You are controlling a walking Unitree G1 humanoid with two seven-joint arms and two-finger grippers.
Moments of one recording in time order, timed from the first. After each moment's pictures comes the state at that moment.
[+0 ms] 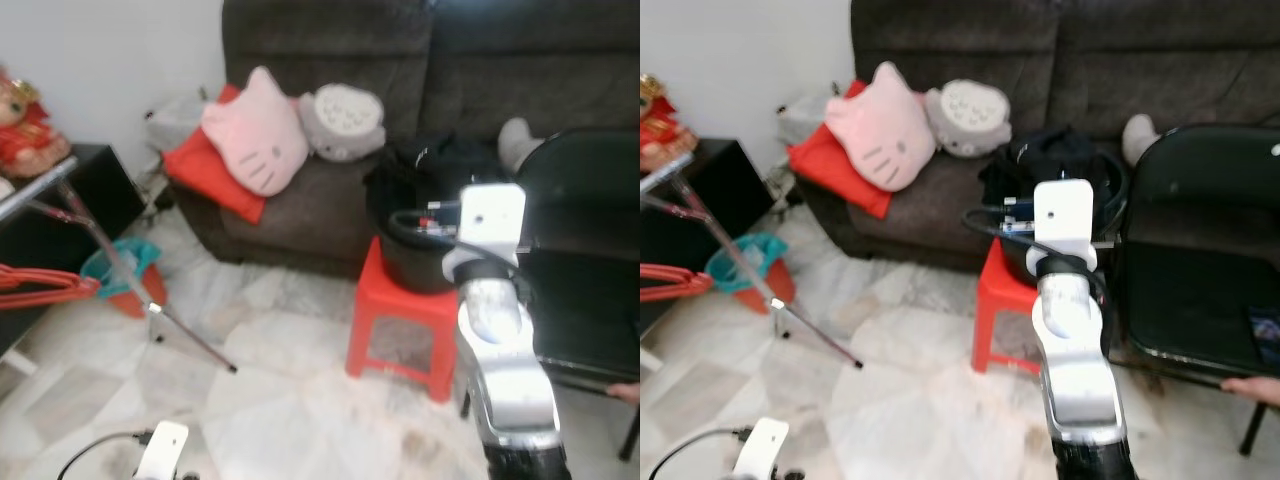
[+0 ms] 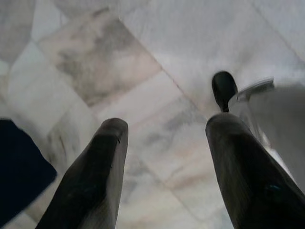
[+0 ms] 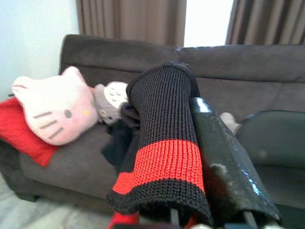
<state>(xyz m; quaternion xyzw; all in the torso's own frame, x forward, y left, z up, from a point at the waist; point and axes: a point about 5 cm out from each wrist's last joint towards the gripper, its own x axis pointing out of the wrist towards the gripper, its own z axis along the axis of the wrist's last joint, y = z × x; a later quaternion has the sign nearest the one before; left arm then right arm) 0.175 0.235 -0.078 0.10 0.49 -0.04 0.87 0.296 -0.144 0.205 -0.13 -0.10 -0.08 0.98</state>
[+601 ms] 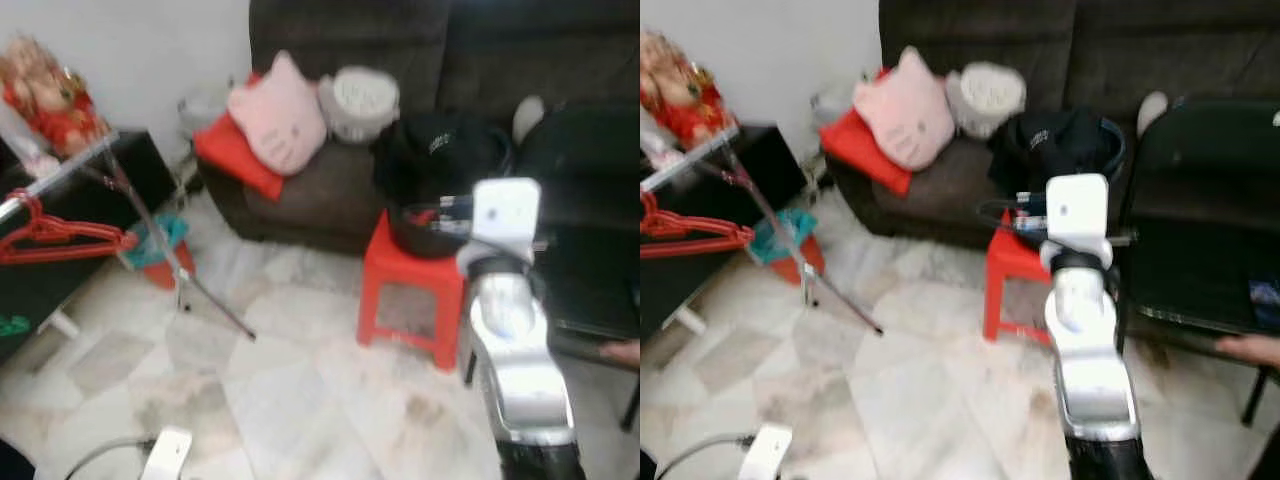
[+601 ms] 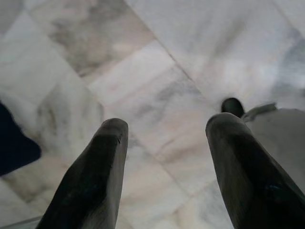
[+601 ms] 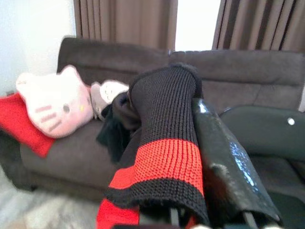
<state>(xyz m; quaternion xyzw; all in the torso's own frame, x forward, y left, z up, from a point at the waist) 0.183 0.233 -0.075 0.10 0.48 -0.04 0.87 0.298 -0.155 0.208 -0.13 -0.10 -0.09 0.98</state>
